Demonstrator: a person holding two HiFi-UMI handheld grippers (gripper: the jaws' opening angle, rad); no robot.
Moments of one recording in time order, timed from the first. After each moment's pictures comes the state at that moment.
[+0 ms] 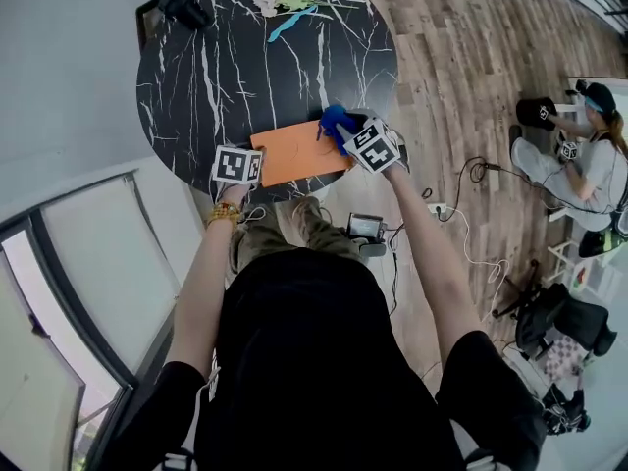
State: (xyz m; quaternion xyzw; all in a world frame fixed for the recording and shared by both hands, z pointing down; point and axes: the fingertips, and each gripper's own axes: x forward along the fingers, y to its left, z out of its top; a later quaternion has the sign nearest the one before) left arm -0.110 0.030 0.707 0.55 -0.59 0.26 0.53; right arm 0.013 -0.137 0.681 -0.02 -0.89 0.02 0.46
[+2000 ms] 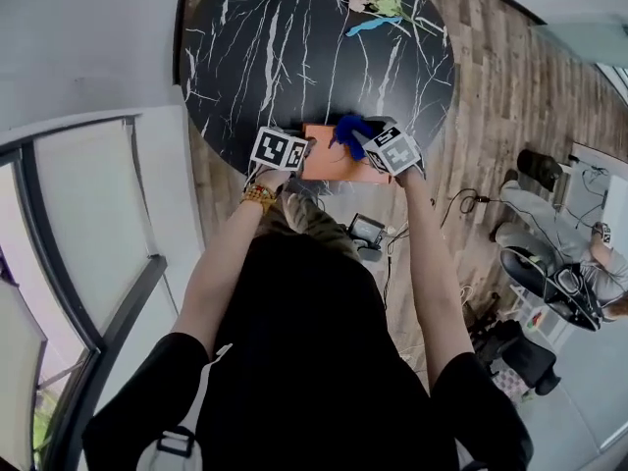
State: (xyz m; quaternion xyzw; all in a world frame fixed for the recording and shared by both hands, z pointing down) left arm -0.111 0.031 0.717 0.58 -0.56 0.10 0.58; right arm -0.066 -0.073 0.697 -0.12 -0.83 0.03 0.54
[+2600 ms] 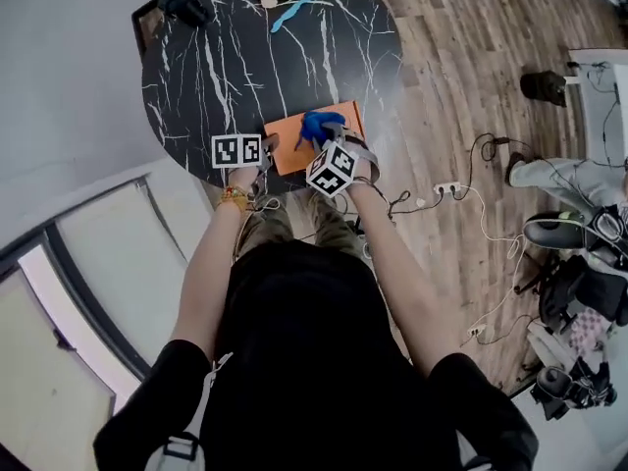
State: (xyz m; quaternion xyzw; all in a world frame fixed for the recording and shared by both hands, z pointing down) left arm -0.111 0.028 0.716 0.57 -0.56 0.13 0.59; right arm -0.018 -0.024 0.703 0.03 -0.86 -0.07 0.51
